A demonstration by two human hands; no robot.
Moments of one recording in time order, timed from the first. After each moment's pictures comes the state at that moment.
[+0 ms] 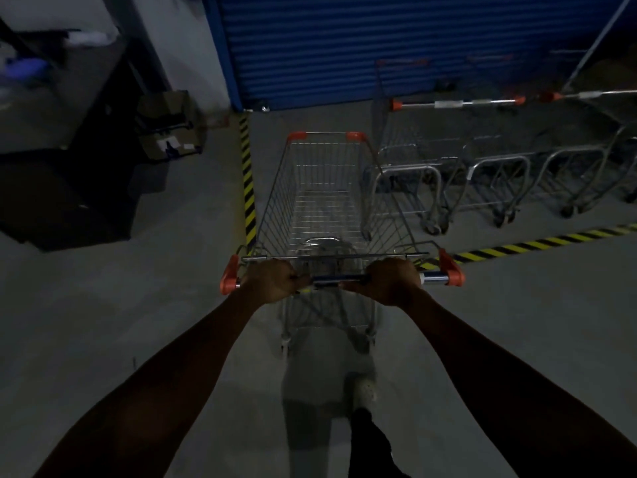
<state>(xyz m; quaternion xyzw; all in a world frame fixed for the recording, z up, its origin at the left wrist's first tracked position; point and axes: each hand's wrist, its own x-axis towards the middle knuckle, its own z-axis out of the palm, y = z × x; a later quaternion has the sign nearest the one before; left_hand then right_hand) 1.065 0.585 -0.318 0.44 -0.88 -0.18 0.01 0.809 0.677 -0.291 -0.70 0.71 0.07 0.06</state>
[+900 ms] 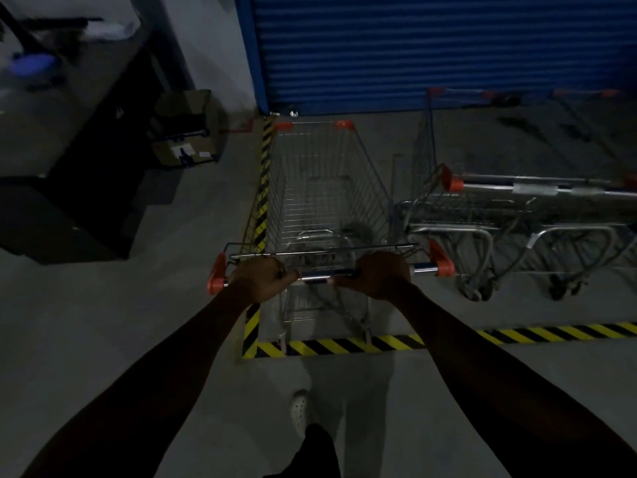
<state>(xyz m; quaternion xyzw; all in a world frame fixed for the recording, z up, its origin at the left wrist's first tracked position) 0.996 0.216 -0.328 0.51 -0.85 -0.15 0.04 0.723 0.262 -0.295 -0.73 0.67 0.04 0.09</state>
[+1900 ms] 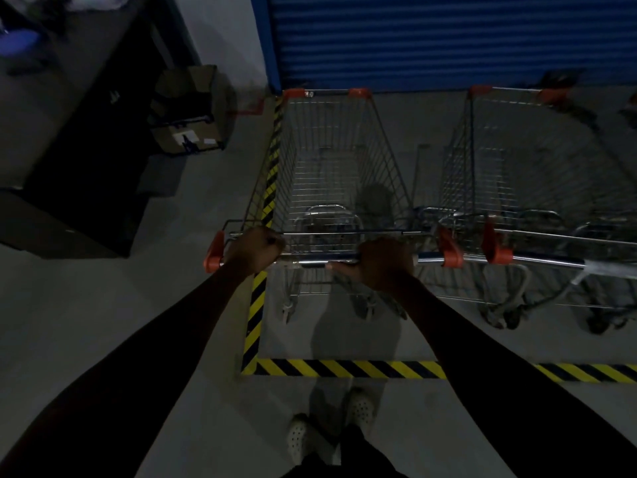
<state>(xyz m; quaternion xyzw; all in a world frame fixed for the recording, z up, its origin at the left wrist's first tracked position) 0.953 -0.007 -0.322 0.65 -0.71 -0.26 0.08 0.689 0.046 -0.302 -0.76 0.64 0.04 0.09</state>
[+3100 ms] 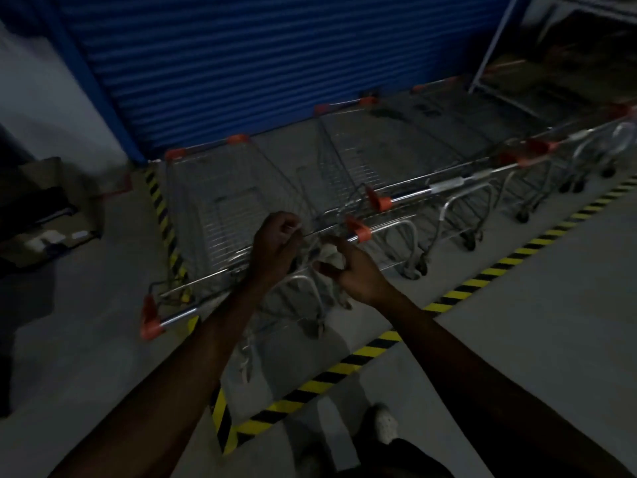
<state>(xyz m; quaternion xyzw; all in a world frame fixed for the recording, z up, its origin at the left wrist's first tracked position) 0.839 0.066 -0.270 0.31 -0.75 -0.44 0.39 0.702 0.194 -0.263 -0.50 0.72 -0.39 0.28</state>
